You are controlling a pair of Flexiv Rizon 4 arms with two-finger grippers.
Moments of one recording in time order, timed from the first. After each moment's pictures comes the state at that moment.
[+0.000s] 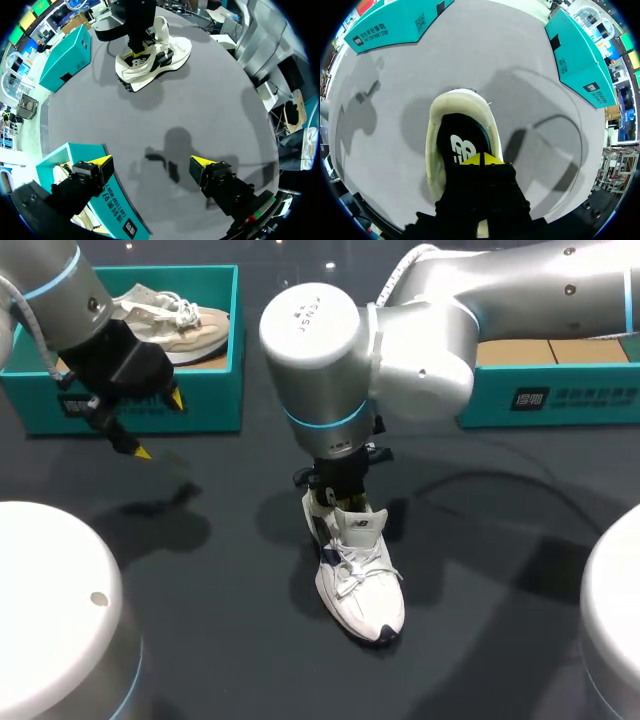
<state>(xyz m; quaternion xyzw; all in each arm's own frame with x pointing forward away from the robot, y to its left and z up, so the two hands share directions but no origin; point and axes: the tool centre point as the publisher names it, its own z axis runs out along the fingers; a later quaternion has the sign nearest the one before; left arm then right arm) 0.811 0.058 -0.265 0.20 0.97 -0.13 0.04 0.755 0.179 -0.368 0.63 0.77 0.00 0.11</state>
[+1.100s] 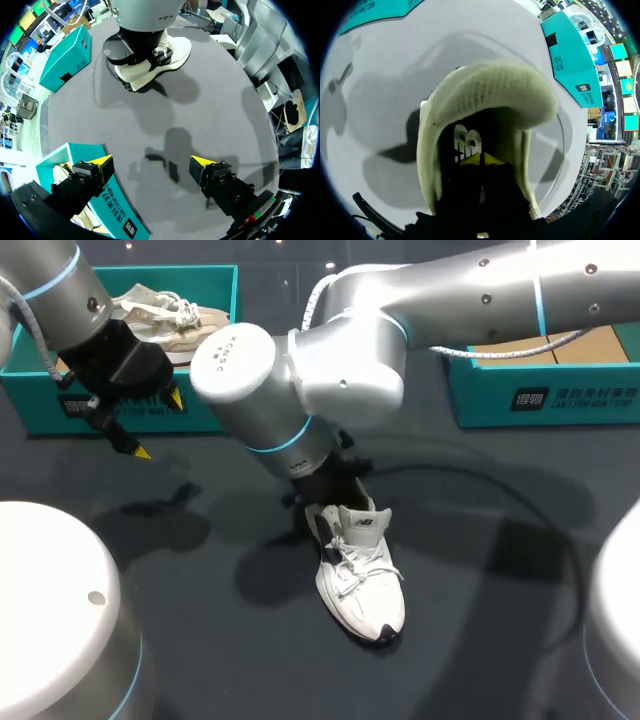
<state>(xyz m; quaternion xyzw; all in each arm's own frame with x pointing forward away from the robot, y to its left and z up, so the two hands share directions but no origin) 0.811 0.058 -0.265 0.20 0.97 -0.13 0.04 0.753 0.178 -0.401 0.62 0.76 -0.11 0.16</state>
